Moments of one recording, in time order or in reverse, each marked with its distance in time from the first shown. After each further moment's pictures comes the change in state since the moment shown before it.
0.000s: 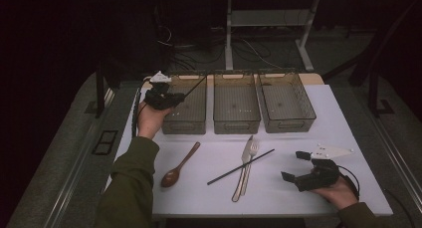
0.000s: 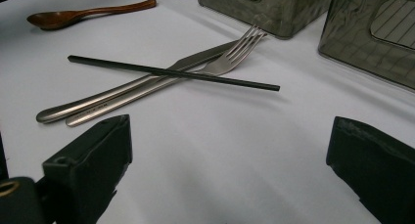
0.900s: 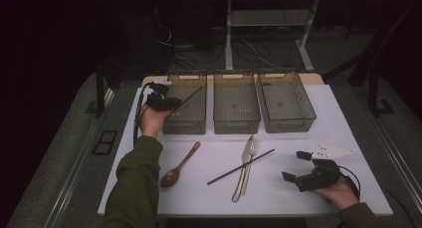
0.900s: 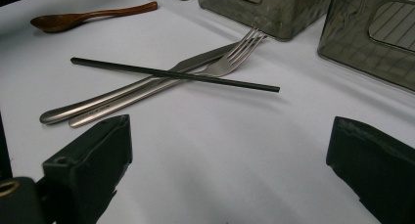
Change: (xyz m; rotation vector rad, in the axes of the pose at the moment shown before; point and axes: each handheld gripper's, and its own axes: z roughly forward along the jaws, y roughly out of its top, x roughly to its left) left arm 0.023 -0.019 0.028 0.102 0.100 -0.097; right arm 0.000 0.000 -0.002 -0.009 0.002 -0.002
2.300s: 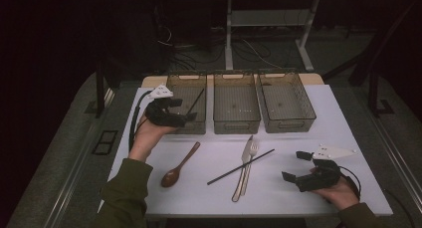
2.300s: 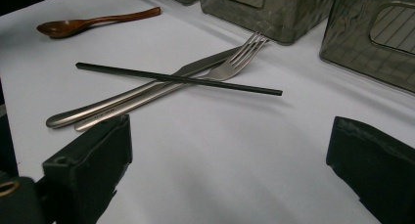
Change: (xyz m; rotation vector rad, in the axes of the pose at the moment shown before) left arm -0.072 -0.013 -0.067 -0.193 -0.249 0.182; right arm 0.001 0.000 -0.001 -0.018 0.010 0.007
